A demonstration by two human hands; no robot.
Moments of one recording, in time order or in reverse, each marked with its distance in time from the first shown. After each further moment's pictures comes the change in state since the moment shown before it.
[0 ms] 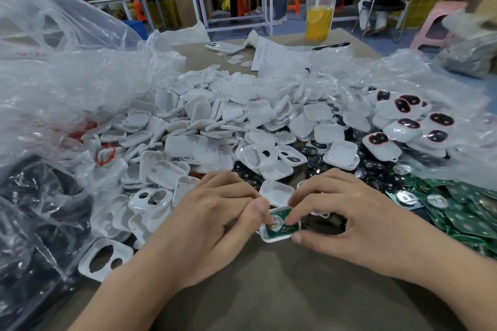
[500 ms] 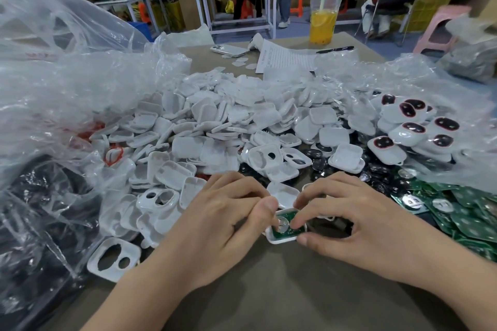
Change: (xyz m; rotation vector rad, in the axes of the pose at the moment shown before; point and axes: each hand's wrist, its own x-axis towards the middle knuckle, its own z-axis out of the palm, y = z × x) left_hand 0.000 -0.002 0.008 -0.017 0.082 -0.036; right_hand -0.001 -0.004 -0.002 -0.013 -0.009 0.002
